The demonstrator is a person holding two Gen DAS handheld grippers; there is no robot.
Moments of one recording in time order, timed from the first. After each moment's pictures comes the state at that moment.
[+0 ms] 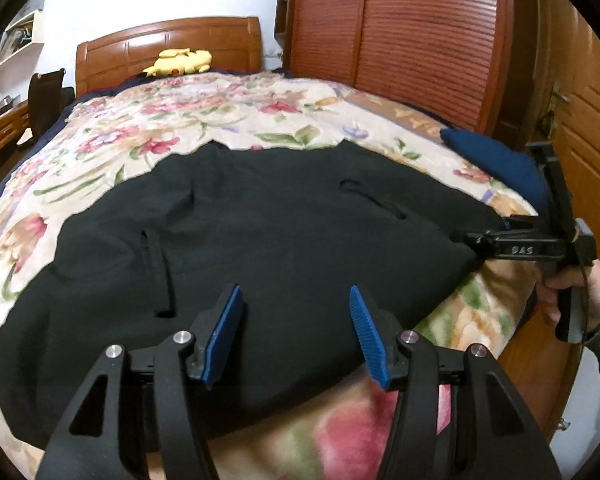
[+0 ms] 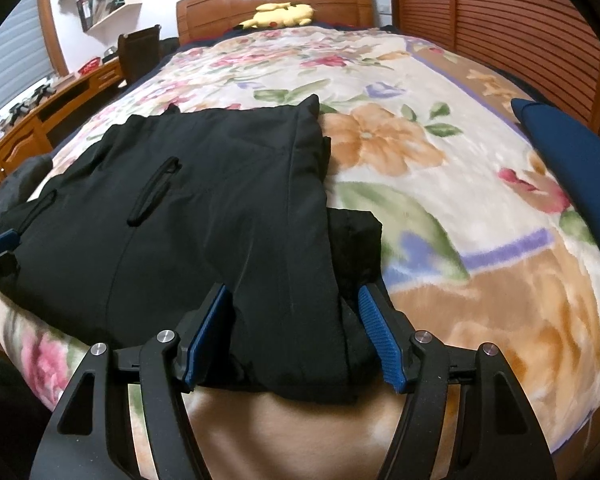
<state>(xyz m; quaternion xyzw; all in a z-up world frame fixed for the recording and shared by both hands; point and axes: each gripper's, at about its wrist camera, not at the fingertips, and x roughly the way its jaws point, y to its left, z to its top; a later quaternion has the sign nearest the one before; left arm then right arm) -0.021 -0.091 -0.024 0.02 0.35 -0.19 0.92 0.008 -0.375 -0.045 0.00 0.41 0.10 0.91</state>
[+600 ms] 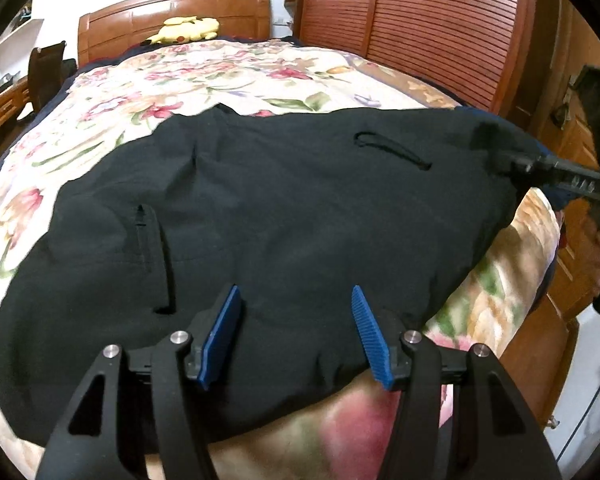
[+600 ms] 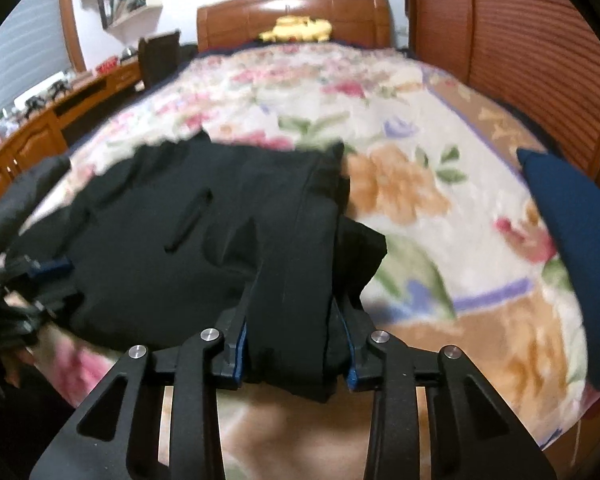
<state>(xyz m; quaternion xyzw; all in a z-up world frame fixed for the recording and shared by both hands) -0.014 -0.087 -0.029 0.01 0.40 -0.18 0.90 -0.001 -0.355 0.018 -0.02 0.37 0.13 0.92</state>
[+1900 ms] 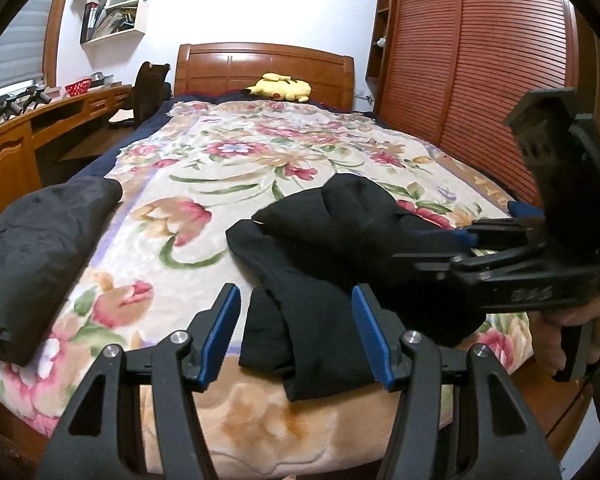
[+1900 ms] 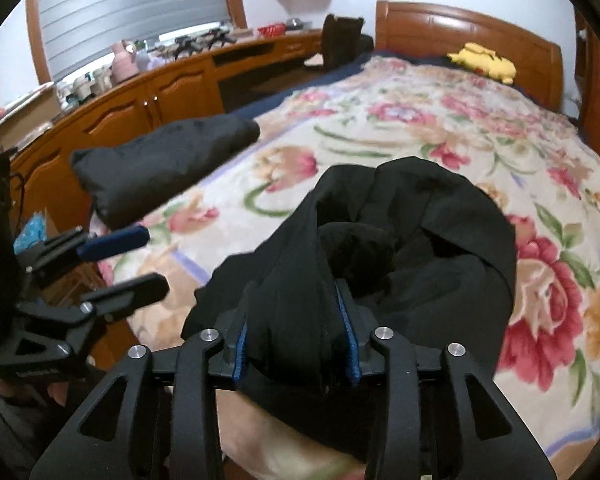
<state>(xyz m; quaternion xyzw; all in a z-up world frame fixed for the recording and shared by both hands) -0.098 0.096 0.031 -0.05 0.29 -0.07 0.95 -0.010 -0.058 0.038 -0.10 0.38 0.37 0.84</state>
